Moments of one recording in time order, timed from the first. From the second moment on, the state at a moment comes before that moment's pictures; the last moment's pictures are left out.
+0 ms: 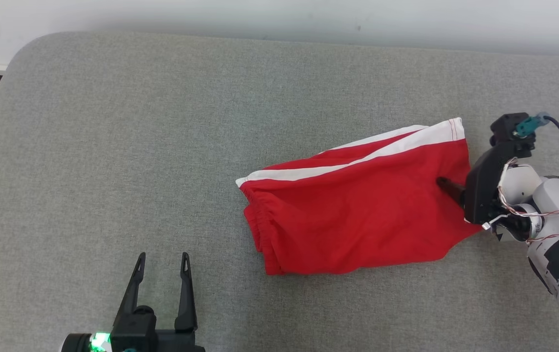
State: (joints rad) left arm -0.08 0.09 -0.24 0.16 -0.11 0.16 -0.26; right arm -0.88 -0.53 0.65 0.88 0.84 0.13 0.49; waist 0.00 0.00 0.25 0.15
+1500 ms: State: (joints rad) left arm -0.05 0.06 -0.21 0.24 -0.16 0.11 -0.26; right arm -0.74 -0.40 0.52 0.57 0.54 0.13 0.52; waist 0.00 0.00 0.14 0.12
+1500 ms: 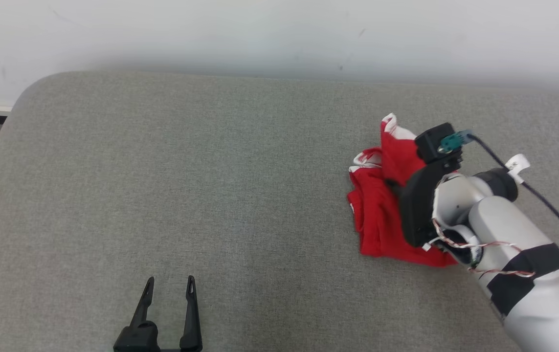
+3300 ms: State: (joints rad) left arm -0.06 0.05 -0.20 0.25 -0.17 0.09 -0.26; right arm -0.36 -0.20 0.43 0.50 0.15 0.13 0.11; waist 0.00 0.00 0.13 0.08
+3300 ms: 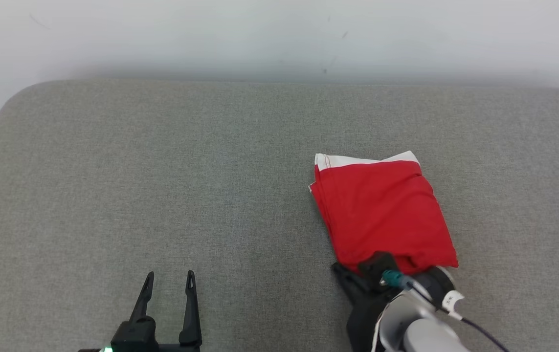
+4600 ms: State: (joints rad) left arm 0.08 0.05 -0.04 0.15 -0.23 0.06 -0.26; right arm 0.03 -0.06 -0.11 0.16 0.09 0.13 -0.18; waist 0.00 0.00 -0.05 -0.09
